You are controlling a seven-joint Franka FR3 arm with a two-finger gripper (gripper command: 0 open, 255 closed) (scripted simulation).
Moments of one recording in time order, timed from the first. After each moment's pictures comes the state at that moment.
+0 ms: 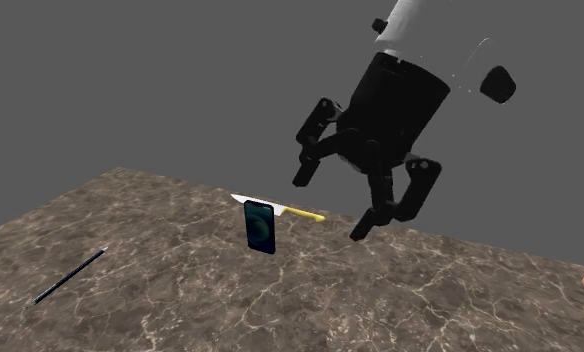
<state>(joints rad) 0.00 -0.18 -0.10 -2.18 0.37 1.67 0.33</state>
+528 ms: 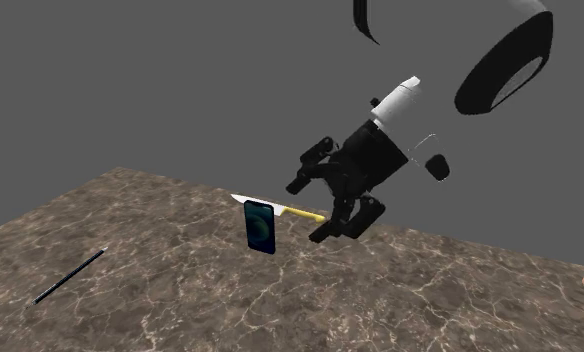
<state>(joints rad) -0.01 0.15 -0.11 -2.04 0.68 1.68 0.40</state>
